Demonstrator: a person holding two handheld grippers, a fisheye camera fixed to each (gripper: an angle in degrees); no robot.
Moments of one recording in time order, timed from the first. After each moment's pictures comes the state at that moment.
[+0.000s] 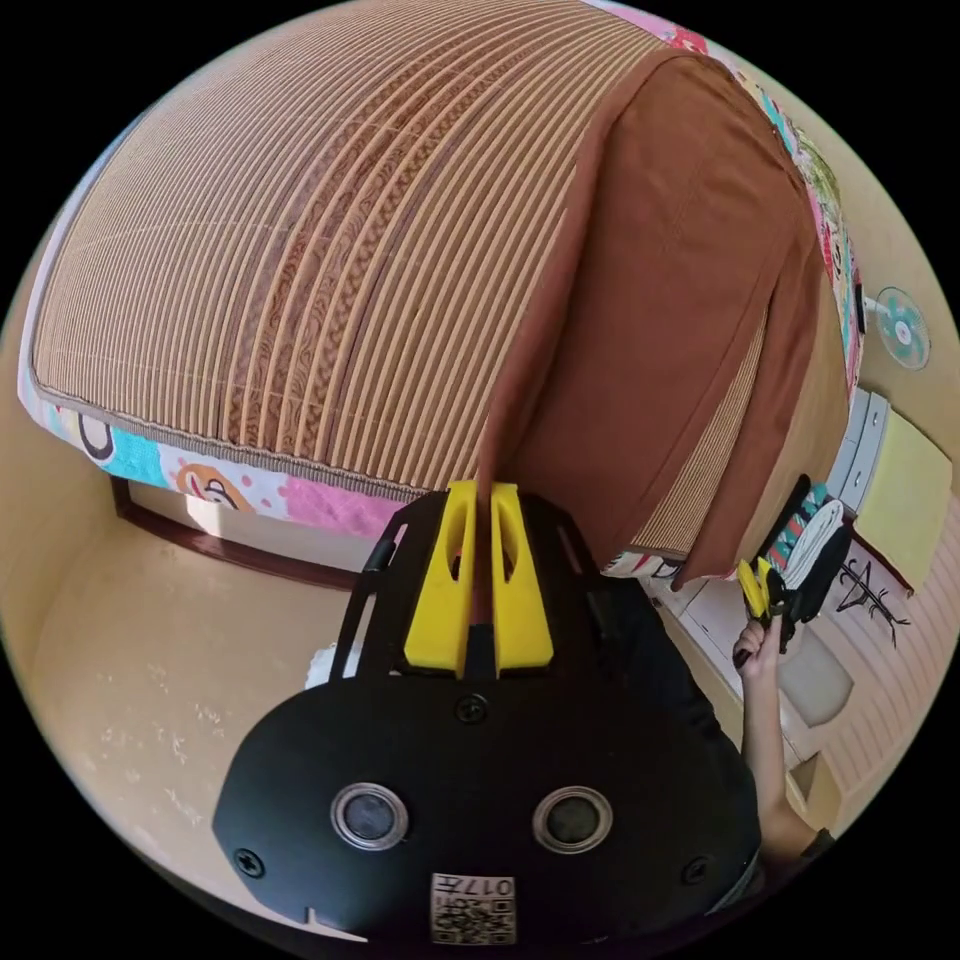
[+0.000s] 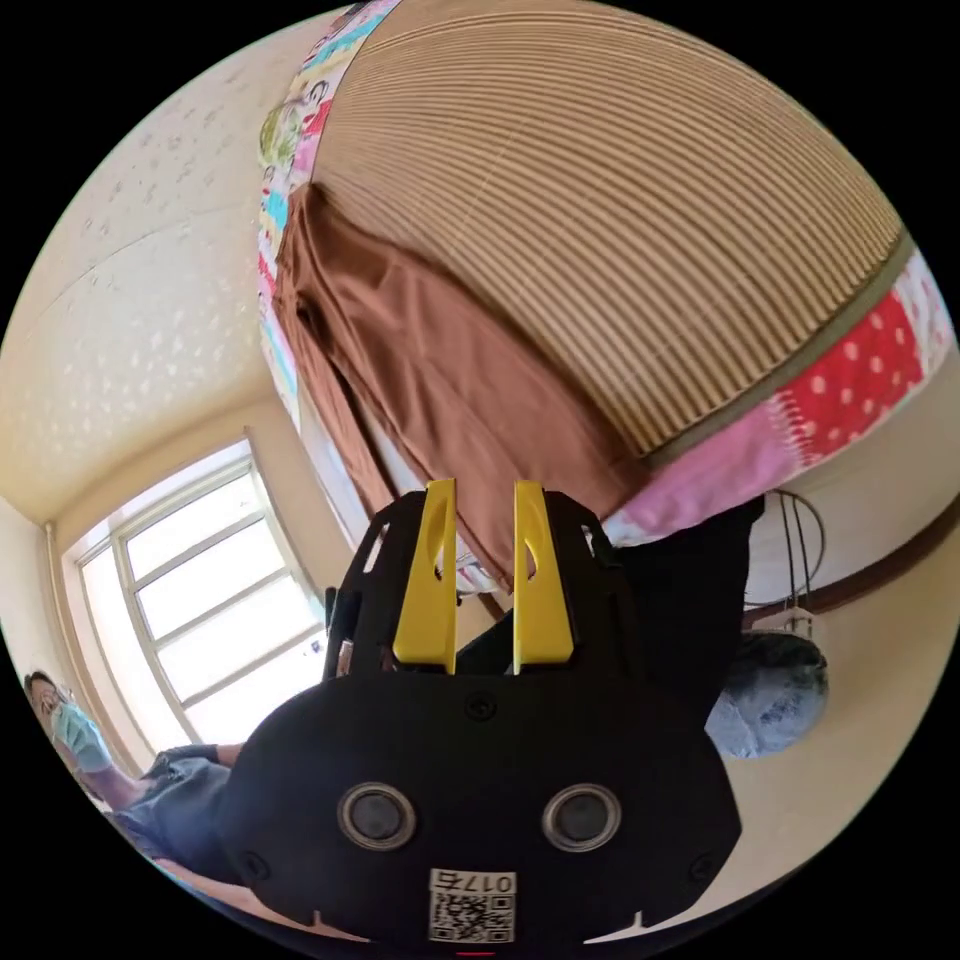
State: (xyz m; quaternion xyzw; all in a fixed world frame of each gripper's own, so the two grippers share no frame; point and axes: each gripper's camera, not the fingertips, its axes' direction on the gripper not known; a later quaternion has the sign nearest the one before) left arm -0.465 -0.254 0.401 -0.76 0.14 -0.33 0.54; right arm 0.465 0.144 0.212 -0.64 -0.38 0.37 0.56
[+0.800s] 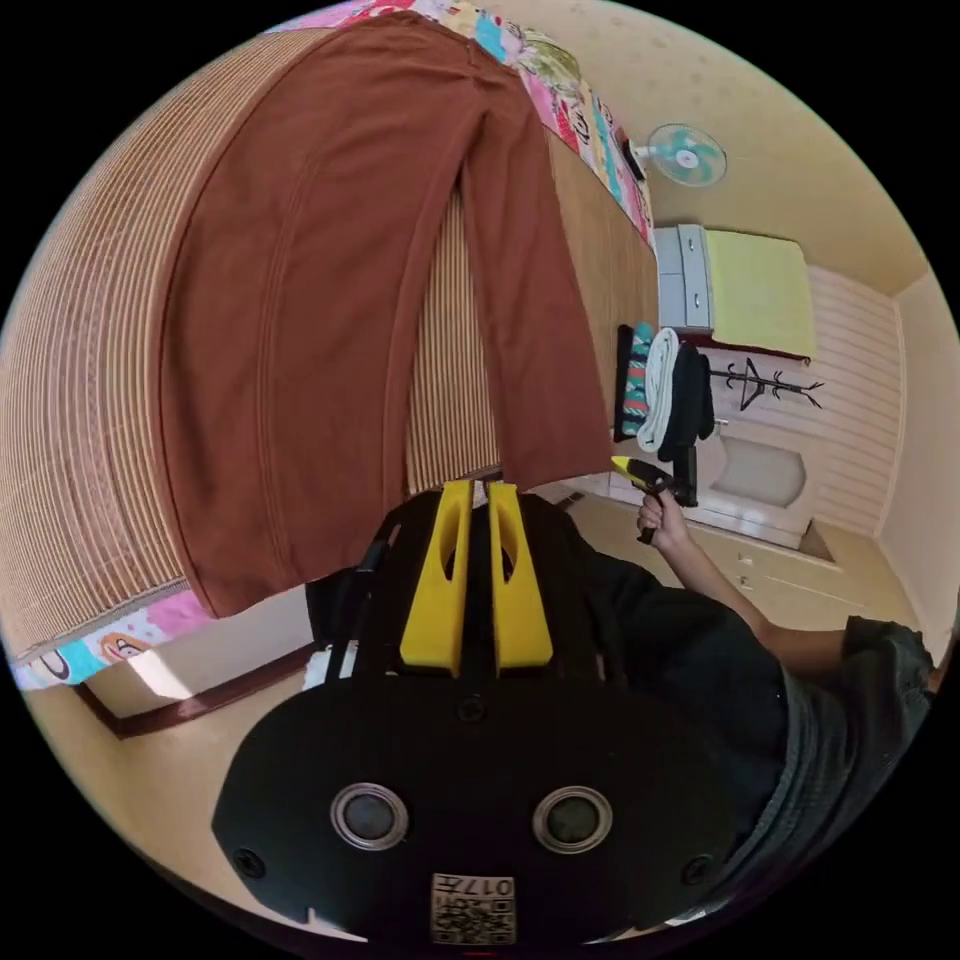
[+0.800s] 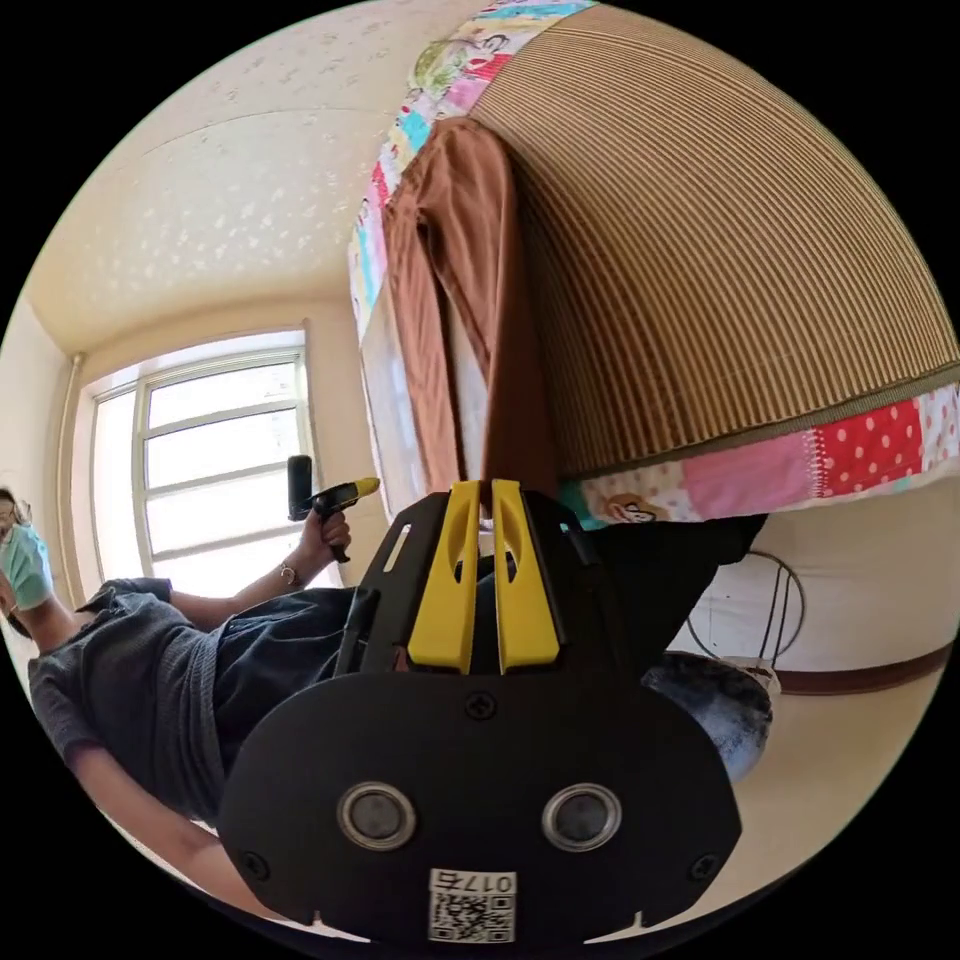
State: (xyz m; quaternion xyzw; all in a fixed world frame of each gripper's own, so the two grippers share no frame) left arm -0.329 -0.351 0.363 -0.63 0.50 -0.22 0.55; right arm 0.453 0.122 0.101 -0.55 -0.57 0.26 0.56
